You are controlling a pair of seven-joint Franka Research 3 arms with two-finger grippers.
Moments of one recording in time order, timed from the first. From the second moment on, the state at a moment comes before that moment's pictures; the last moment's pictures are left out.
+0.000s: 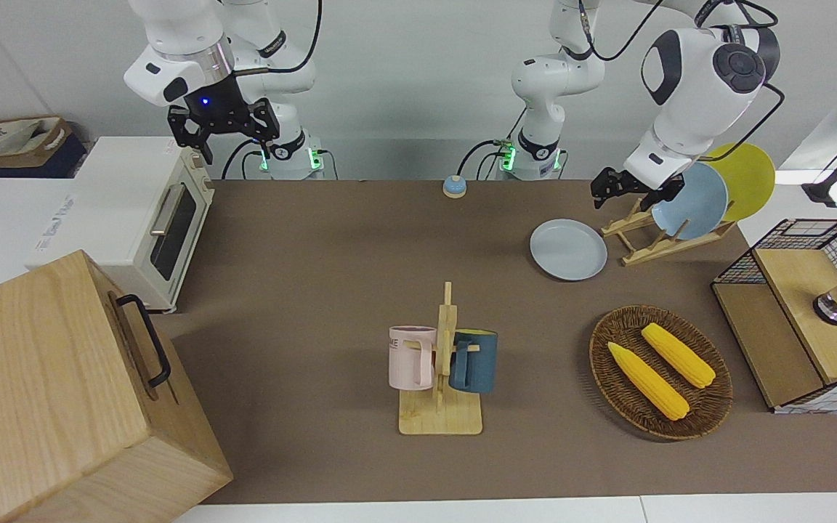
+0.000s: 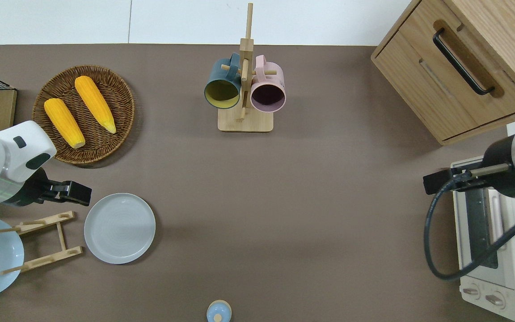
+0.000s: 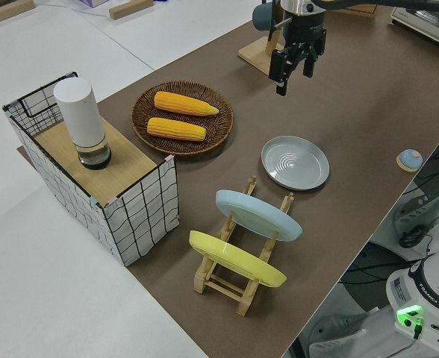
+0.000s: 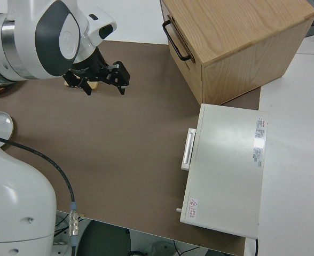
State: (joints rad) left arm 0.17 -0.04 -0.20 -1.84 -0.02 1.62 0.08; right arm 0.02 -0.01 0.12 -1.48 0.00 1.39 0.03
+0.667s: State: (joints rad) left arm 0.18 -0.09 -0.19 -2.08 -0.02 1.83 0.11; right arm 0.02 -0.01 0.12 -1.48 0.00 1.39 0.03
